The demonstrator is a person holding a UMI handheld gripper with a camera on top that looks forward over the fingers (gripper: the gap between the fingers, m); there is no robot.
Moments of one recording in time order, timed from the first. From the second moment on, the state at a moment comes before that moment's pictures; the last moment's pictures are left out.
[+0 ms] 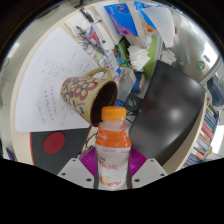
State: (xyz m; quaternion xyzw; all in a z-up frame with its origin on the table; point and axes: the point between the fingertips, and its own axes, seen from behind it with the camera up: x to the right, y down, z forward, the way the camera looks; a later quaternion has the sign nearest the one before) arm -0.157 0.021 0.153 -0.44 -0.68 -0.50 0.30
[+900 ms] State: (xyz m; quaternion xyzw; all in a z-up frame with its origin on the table) arm -0.080 0.019 0.133 -0.79 -0.08 0.06 0.60
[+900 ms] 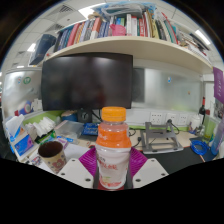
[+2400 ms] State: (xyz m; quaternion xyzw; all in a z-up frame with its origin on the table) arm -0.064 -0.120 0.228 -0.81 0.00 -0.04 0.58
